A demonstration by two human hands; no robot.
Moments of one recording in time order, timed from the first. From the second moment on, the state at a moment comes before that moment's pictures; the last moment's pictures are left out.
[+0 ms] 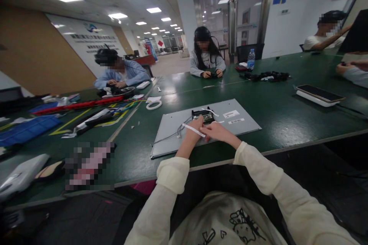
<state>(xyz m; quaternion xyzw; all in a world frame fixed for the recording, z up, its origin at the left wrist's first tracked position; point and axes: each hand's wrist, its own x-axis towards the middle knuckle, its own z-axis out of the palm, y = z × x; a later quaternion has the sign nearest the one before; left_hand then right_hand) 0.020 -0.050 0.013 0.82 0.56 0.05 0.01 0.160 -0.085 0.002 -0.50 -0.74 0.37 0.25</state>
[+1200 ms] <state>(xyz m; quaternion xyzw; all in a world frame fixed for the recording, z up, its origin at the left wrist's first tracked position) -0.082 -0.025 0.016 0.69 0.64 0.35 -0.06 0.074 -0.043 -0.007 -0.51 -0.65 0.47 0.32</state>
